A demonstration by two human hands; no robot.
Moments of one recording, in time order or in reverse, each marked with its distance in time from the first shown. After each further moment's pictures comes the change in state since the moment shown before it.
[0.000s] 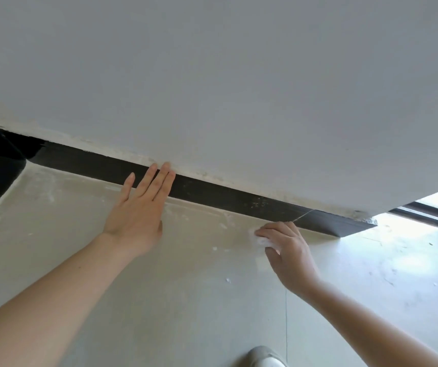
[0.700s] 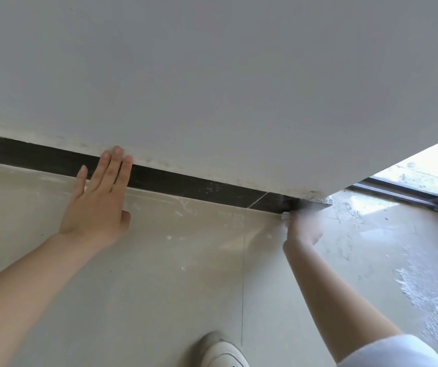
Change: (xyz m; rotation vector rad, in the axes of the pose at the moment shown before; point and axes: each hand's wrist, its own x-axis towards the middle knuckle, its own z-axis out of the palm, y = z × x) left_hand 0.015 0.035 0.020 -0.068 0.055 -0.071; right_hand 0.012 0.098 -0.031 0.723 0.875 1.377
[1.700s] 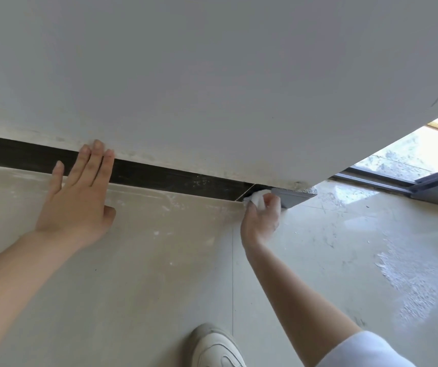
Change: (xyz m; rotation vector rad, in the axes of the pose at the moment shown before) left_hand 0.004 -0.001 -0.004 -0.050 -0.050 -0.009; right_hand -0.053 0.030 0.016 -0.226 -0.204 -0.447
